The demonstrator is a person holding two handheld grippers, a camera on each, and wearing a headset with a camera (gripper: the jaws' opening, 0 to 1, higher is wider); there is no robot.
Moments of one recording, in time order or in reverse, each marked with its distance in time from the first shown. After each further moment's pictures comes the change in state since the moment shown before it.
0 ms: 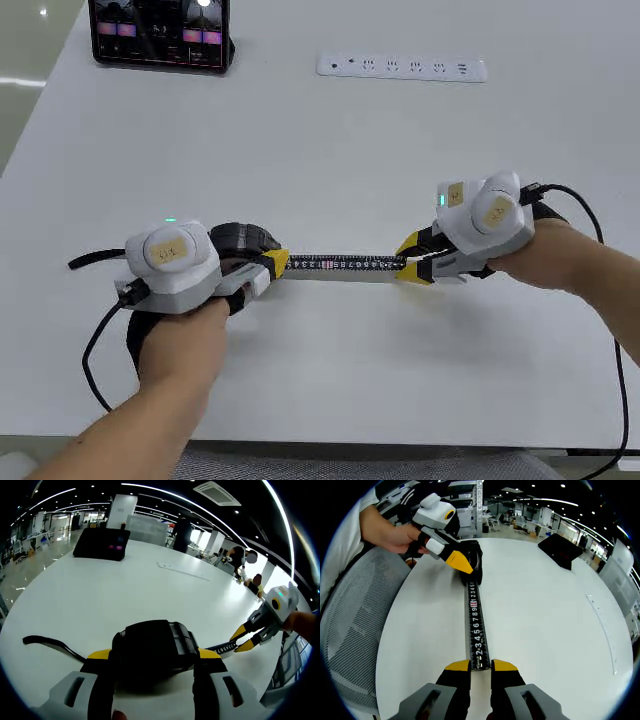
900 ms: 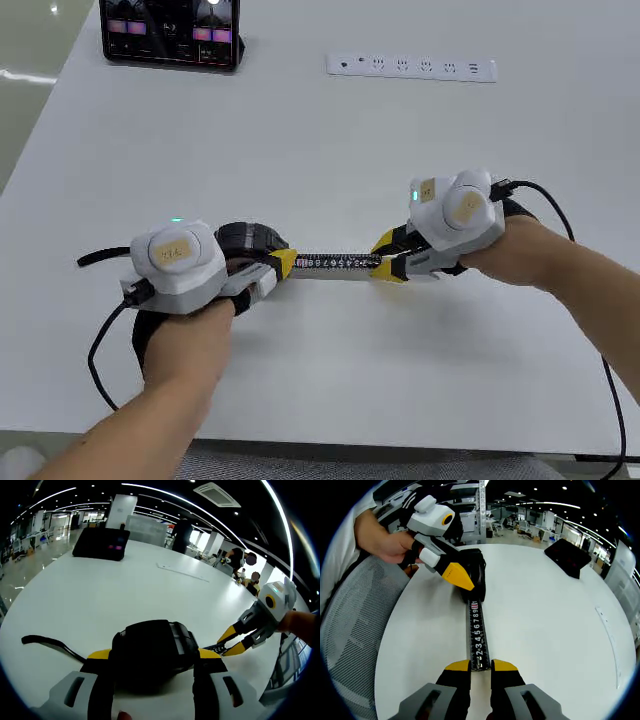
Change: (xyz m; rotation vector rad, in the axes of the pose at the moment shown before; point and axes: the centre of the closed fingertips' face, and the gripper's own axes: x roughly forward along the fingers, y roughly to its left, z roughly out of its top) left arm 0.002 0.001 0.000 -0.008 -0.003 -0.015; right arm 0.029 -0.003 0.033 -0.011 -0.047 0.037
